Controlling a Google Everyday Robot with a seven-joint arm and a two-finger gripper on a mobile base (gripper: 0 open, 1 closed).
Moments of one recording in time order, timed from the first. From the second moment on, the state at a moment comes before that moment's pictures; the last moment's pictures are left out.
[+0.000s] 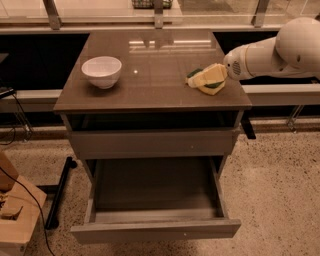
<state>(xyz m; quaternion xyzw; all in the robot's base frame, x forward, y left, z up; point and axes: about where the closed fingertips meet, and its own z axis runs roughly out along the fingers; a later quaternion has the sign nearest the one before) 0.719 -0.164 0.890 -0.33 0.81 0.16 0.46</state>
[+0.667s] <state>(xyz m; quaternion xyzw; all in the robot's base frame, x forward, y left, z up) 0.756 -0.161 0.847 -0.29 0.81 0.19 0.47</state>
